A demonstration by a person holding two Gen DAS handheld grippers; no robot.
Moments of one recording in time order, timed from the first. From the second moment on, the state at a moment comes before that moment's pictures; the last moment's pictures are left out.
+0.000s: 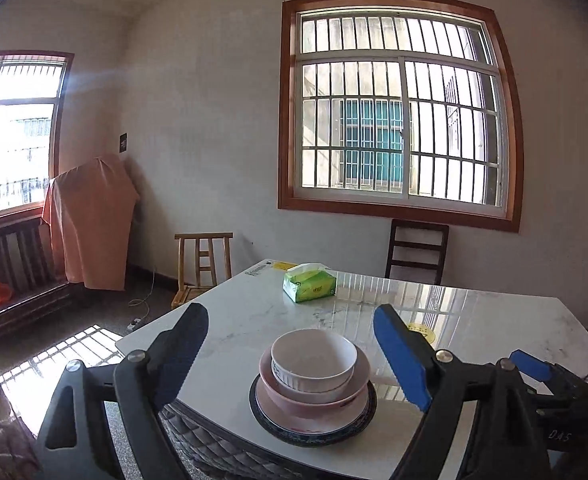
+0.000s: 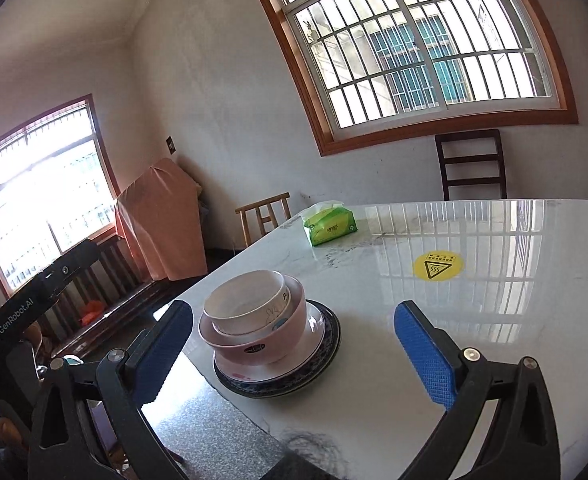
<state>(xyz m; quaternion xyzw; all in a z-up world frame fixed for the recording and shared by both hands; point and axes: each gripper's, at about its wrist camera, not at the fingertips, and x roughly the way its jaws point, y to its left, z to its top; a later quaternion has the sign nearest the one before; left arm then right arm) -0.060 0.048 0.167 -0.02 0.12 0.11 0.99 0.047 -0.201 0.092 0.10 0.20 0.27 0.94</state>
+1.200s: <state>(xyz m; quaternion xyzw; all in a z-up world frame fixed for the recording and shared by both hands) -0.071 0.022 0.157 -0.03 0.16 0.07 0.98 0.014 -0.246 0.067 0.12 0.20 0.24 0.94</state>
